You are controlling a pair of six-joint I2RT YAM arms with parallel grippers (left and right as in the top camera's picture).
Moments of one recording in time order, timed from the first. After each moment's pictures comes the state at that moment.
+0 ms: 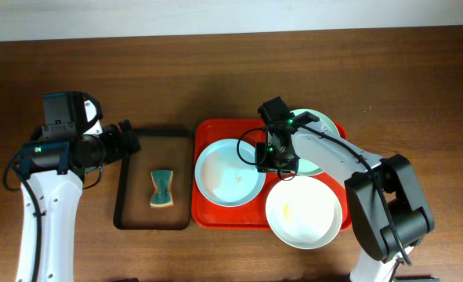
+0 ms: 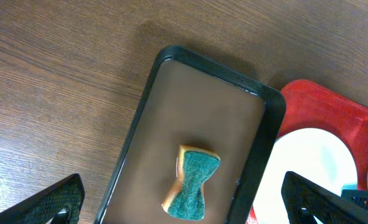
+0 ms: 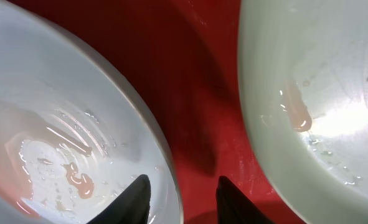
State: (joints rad) left arm 0.12 1.34 1.24 -1.00 0.10 -0.26; right arm 0.43 1.91 1.23 -0.77 -0.22 0.49
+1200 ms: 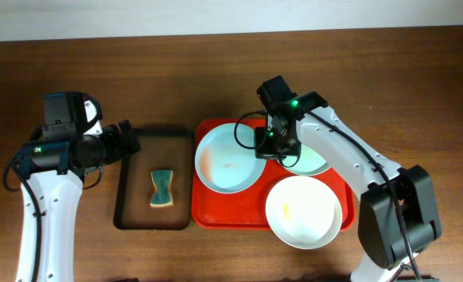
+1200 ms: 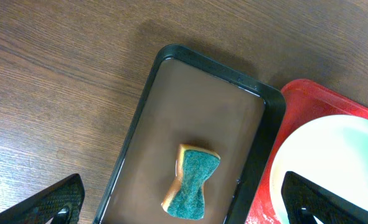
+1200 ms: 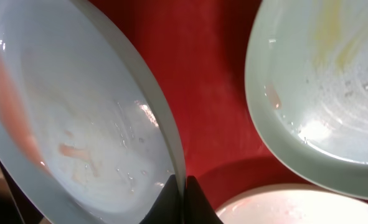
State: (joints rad) left arm 0.12 1.34 1.24 -1.00 0.10 -0.27; right arm 0.43 1.86 1.43 -1.01 -0.20 0.45
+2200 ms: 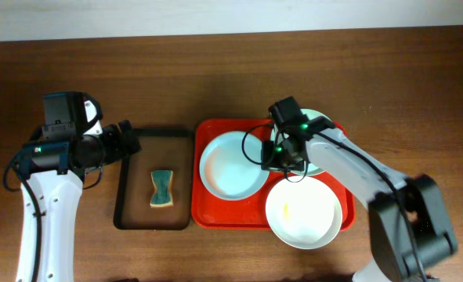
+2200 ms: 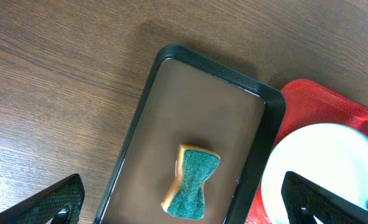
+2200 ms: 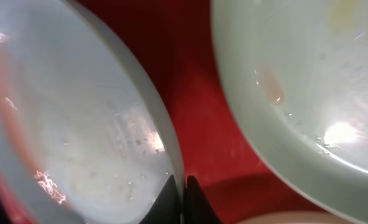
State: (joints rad) left arm 0.12 1.34 1.24 -1.00 0.10 -0.27; right arm 0.40 1.75 1.16 -0.73 -0.25 0.50
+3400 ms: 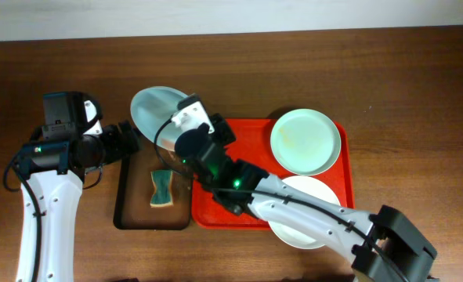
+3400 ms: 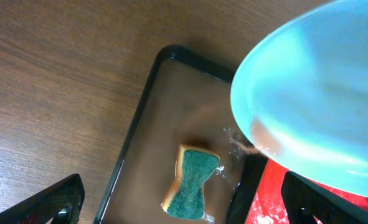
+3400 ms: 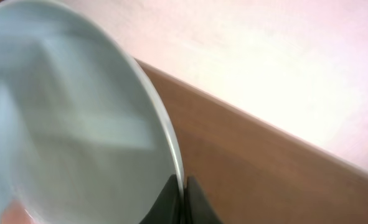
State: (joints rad) left arm 0.12 1.34 1.24 -1.00 0.10 -0.27; right arm 0.95 1.74 1.23 0.09 0.72 -0.07
